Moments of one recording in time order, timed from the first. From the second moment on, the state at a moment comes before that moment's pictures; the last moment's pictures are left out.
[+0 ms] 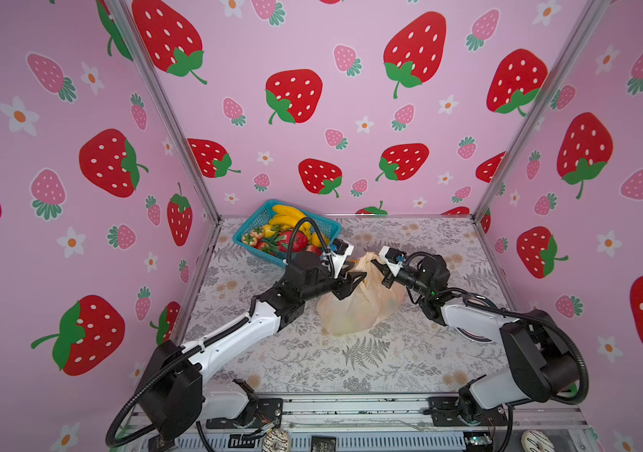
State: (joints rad) left arm -0.64 1.28 0.90 0.14 0.35 -0.08; right arm 0.54 1.50 0.69 0.82 -0.55 -0.32
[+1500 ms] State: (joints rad) left arm -0.61 1.48 0.91 0.29 0.35 0.59; right arm 0.53 1.50 0.71 0.81 -0.70 -0.26
